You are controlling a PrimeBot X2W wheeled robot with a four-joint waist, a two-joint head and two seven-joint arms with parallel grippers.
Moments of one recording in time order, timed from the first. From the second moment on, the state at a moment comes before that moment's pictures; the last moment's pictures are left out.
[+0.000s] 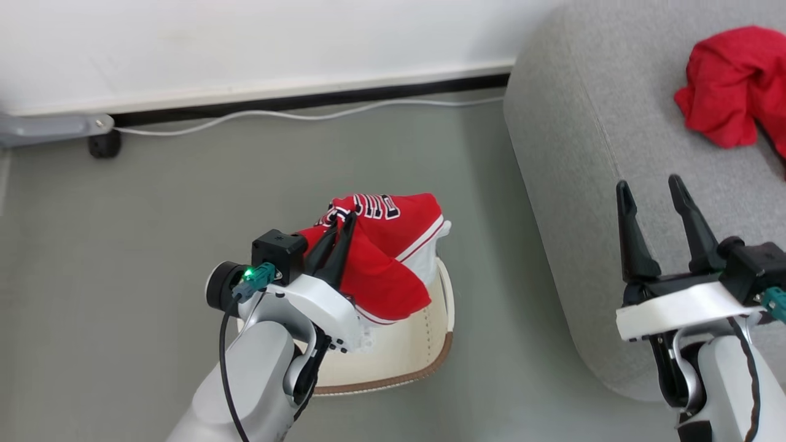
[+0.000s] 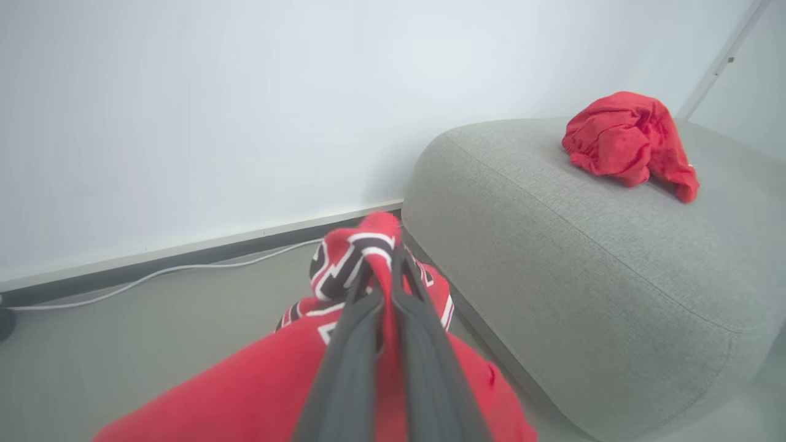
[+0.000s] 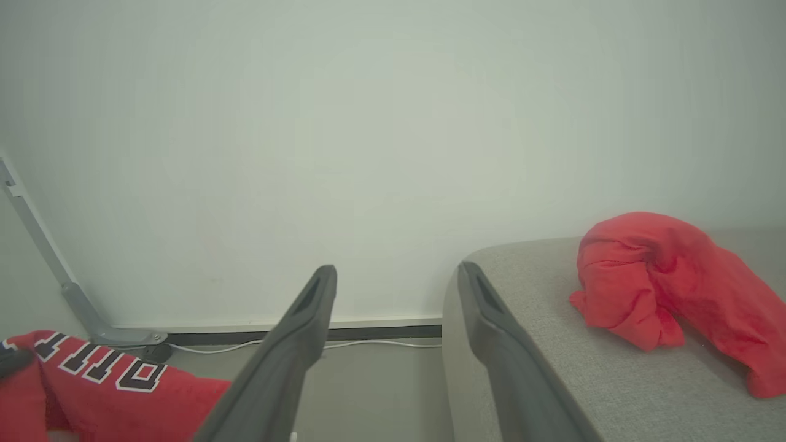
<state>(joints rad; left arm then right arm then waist) -0.55 0.04 -0.53 0.68 -0.46 -0.03 -0.25 -0.32 -0.10 0.07 0.24 0.23 0.13 -0.26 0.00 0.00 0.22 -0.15</state>
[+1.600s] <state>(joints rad) -0.56 0.05 -0.62 0.35 -0.47 -0.01 -0.21 -0.38 -0.23 0.59 0.15 0.49 0.13 -0.26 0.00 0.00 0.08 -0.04</state>
